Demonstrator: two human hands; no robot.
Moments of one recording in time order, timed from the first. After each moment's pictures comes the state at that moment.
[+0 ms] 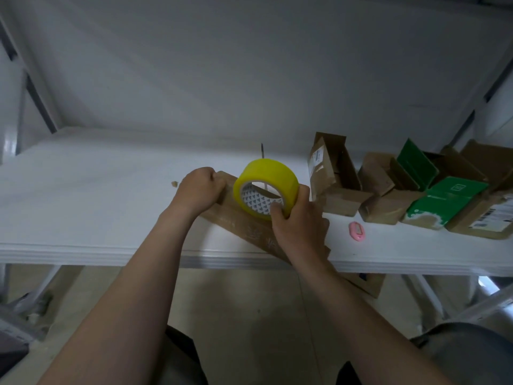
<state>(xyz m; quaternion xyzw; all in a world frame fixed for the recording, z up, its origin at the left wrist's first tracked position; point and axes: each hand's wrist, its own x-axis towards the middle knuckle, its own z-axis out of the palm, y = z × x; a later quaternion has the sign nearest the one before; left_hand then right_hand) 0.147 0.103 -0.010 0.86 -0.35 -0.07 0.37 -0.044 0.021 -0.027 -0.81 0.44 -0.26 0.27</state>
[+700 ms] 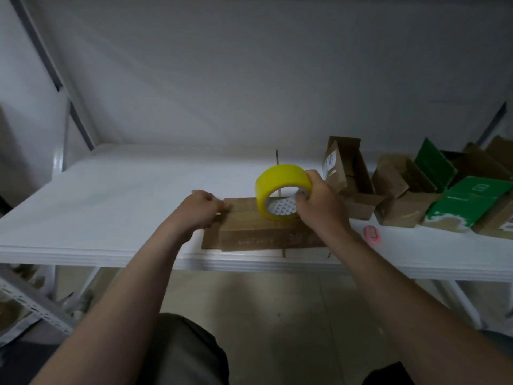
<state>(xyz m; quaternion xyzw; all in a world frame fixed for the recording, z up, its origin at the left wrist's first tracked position) 0.130 0.146 0.005 0.82 -0.24 -0.25 0.45 -0.041 -0.027 0.001 -0.86 0.36 -0.27 0.24</state>
